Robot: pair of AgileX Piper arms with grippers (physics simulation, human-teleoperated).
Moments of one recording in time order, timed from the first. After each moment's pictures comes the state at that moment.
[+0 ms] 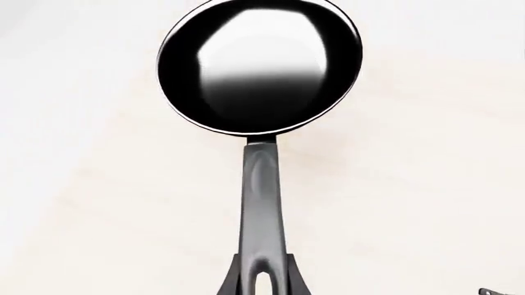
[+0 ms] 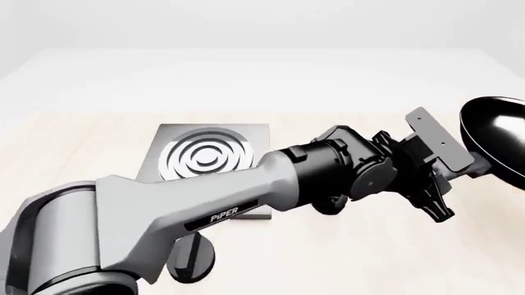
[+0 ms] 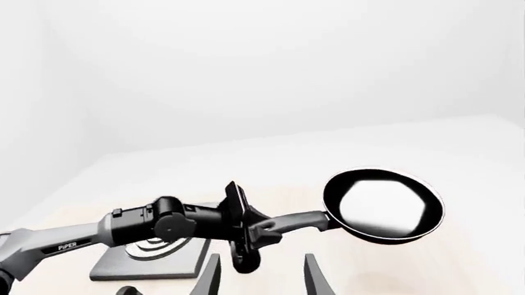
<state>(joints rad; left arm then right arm) -1.11 2.15 -1.91 0.39 0.20 0.08 0.00 -1.22 1.22 0.16</state>
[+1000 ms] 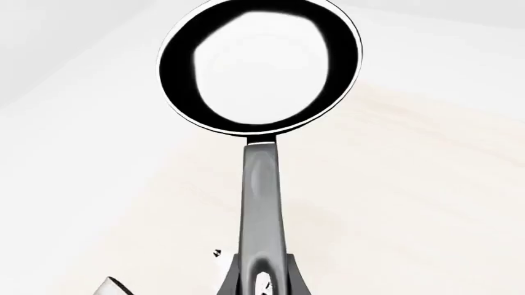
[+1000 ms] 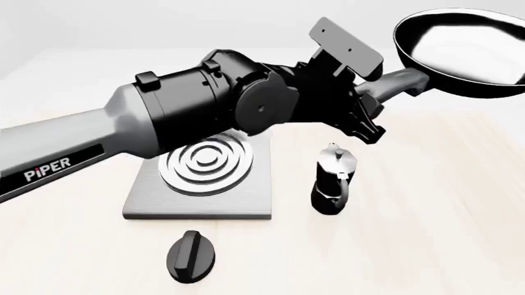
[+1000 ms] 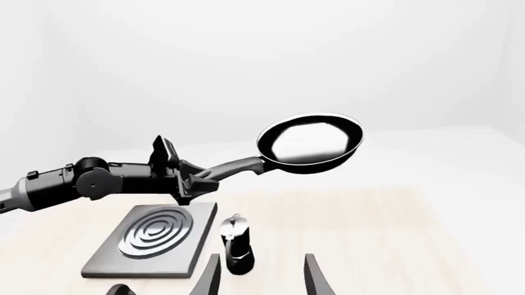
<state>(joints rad) -0.95 1.77 -1.63 0.36 0.17 0.09 0.00 -1.23 1.22 0.12</state>
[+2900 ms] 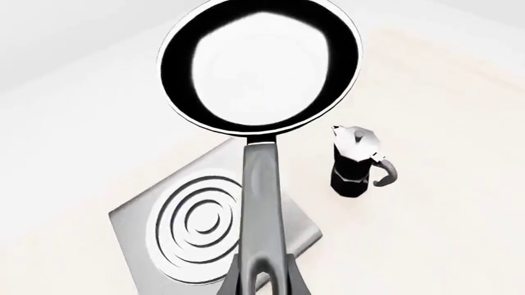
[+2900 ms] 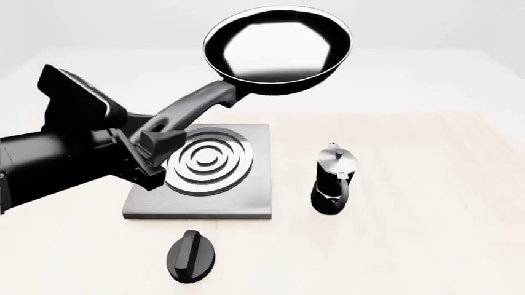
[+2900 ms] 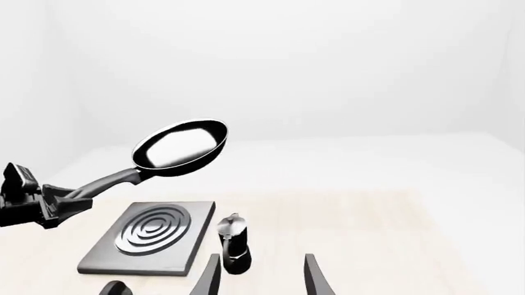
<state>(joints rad) -0.59 0.94 -0.80 0.32 0.13 0.10 0.00 -1.23 1.22 0.09</state>
